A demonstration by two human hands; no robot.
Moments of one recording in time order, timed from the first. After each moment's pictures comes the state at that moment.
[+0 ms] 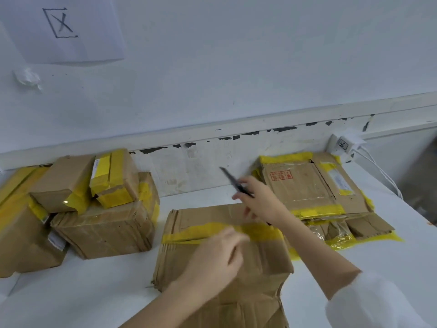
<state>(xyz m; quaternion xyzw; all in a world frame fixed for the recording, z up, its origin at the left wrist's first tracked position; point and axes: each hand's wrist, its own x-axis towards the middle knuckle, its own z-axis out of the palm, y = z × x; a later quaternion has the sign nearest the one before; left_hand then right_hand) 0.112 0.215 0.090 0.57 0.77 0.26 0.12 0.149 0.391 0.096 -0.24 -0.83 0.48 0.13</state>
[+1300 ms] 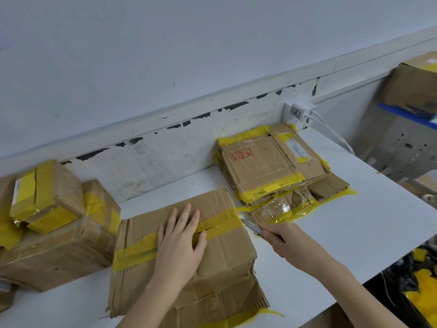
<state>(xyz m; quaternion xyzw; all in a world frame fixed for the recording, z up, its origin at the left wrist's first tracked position) 0.096 0.249 0.029 0.47 0.87 0.10 0.07 0.293 0.388 0.042 -0.33 -0.85 0.41 0.04</state>
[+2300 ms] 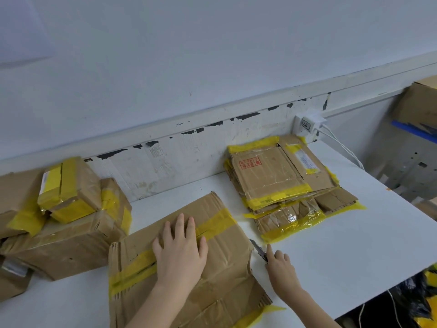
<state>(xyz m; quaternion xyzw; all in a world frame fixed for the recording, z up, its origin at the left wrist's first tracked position) 0.113 0.236 0.042 0.39 0.92 -0.05 0.02 0.275 0.373 -0.093 -0.45 -0.88 0.15 -0.07</state>
